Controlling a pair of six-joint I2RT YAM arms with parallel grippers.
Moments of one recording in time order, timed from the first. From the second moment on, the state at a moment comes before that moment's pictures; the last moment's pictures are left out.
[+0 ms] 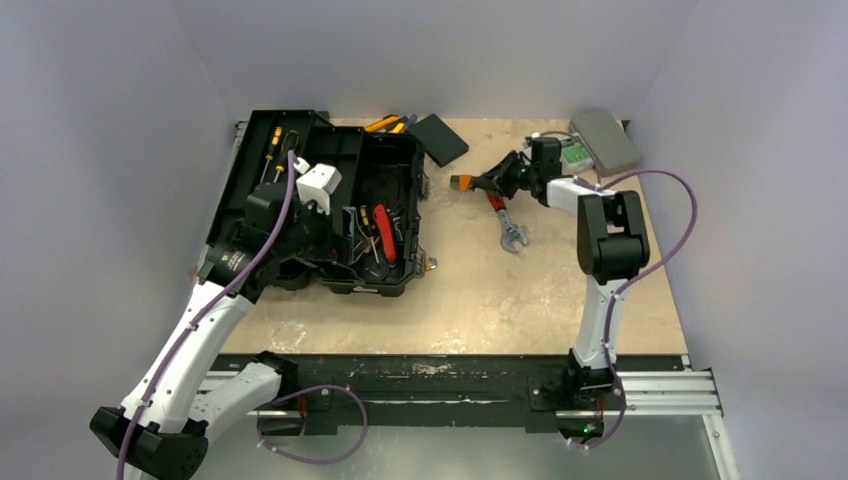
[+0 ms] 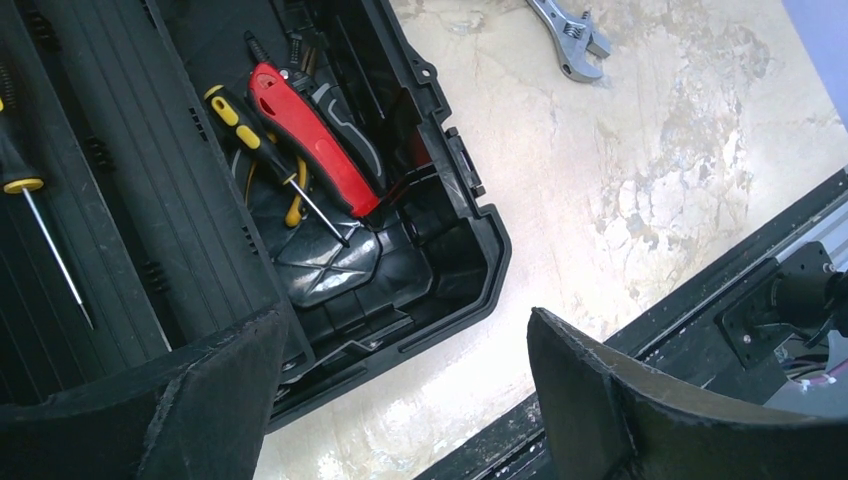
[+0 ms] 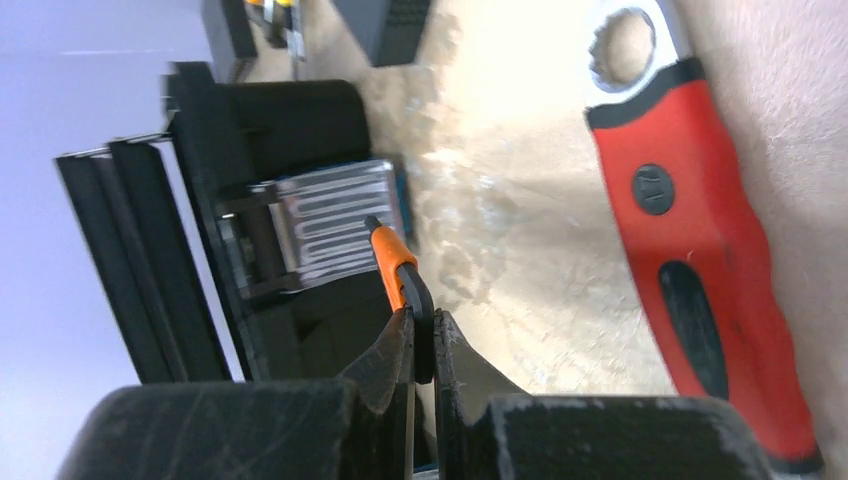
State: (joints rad) left arm -0.37 0.93 1.05 -0.68 0.26 -0.18; right arm 0.13 2.15 1.38 0.11 -0.62 0.97
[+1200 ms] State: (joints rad) left arm -0.35 0.72 1.02 -0.66 -0.23 -0.18; right arm 0.65 2.08 1.94 -0.35 -0.60 0.41
